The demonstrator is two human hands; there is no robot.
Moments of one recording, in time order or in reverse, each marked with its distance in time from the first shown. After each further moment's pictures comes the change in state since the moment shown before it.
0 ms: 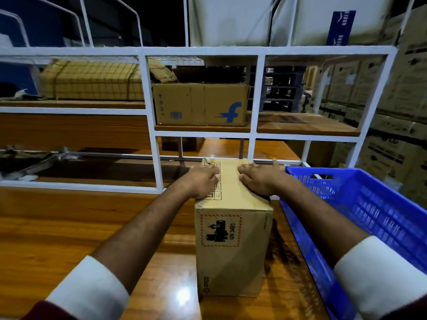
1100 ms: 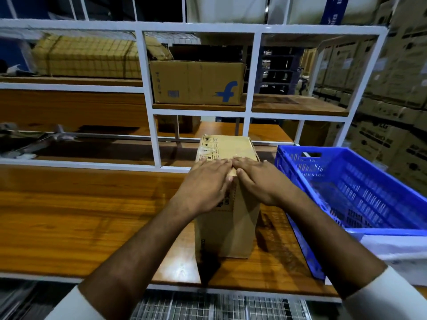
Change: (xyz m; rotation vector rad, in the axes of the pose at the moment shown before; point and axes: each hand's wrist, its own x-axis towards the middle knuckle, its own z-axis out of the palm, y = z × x) left_hand -0.091 0.040 0.048 0.174 0.244 0.169; right_hand -0.094 -0.028 0.045 0.222 0.255 -0.122
